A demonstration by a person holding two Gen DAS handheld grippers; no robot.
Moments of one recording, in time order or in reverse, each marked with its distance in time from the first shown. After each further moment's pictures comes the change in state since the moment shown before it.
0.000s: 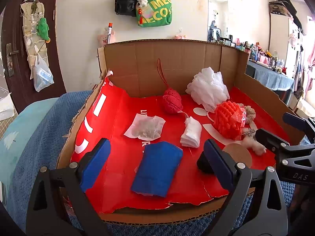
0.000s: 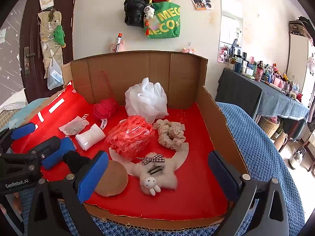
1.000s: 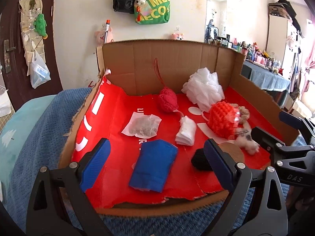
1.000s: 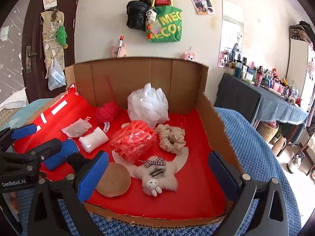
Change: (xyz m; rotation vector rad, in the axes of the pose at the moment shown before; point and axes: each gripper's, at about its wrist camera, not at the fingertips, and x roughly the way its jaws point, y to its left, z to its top) left arm -0.014 -0.002 0.001 -0.009 0.020 -0.040; right arm -0.011 0.004 0.002 -0.022 -0.029 -0.006
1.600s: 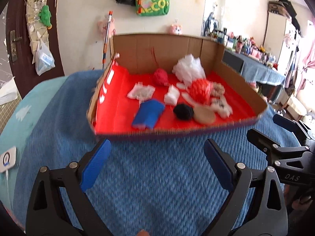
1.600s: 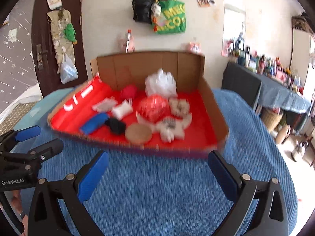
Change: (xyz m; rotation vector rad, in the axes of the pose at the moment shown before) left arm -0.086 -0.005 -0.046 -0.033 0.114 -0.012; right arm -0.082 0.008 -0.039 0.032 0.115 0.070
